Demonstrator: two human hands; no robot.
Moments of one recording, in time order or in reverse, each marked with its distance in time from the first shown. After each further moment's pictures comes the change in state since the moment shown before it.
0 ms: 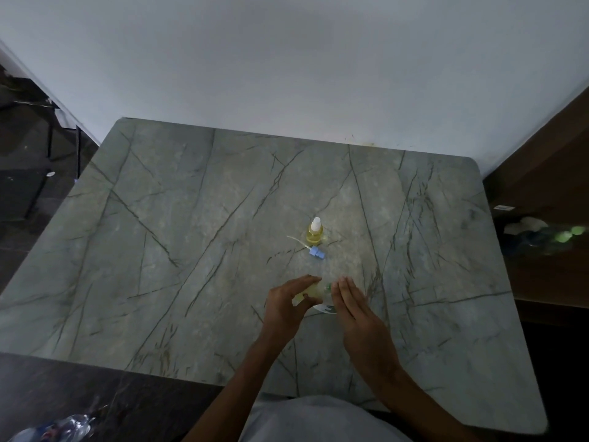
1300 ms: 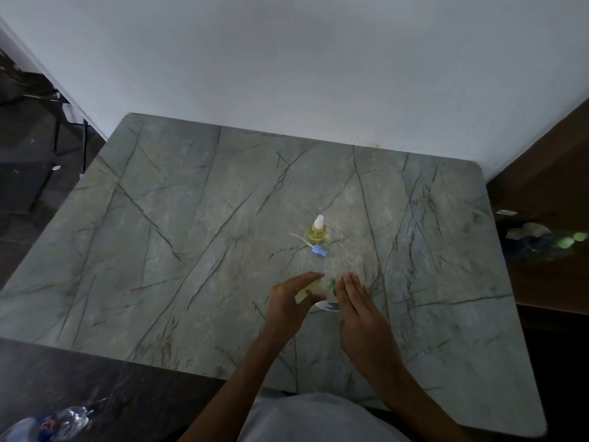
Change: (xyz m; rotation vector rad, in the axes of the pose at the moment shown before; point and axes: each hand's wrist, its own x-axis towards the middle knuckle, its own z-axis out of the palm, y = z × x) left_hand -0.001 0.008 -0.003 -0.015 0.009 0.032; right_hand 0.000 -0.004 -0.007 0.090 -0.013 0.045
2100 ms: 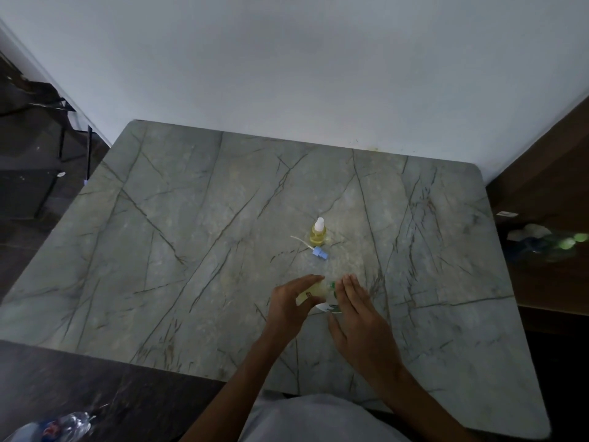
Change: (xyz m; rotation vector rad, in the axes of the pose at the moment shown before) left_hand -0.003 0.001 -0.001 0.001 -0.010 0.010; right_hand -0.003 -0.002 -0.003 0.029 -0.050 0.029
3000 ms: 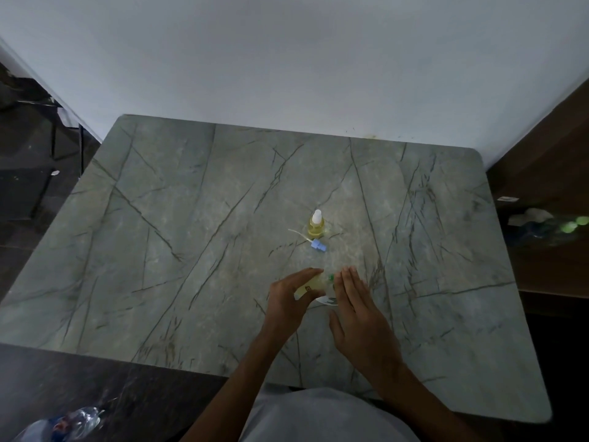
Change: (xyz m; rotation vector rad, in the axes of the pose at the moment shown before) left_hand 0.001 -0.001 0.001 0.015 -0.002 -0.009; right_hand -0.004 0.000 0.009 -0.032 0.042 -0.020
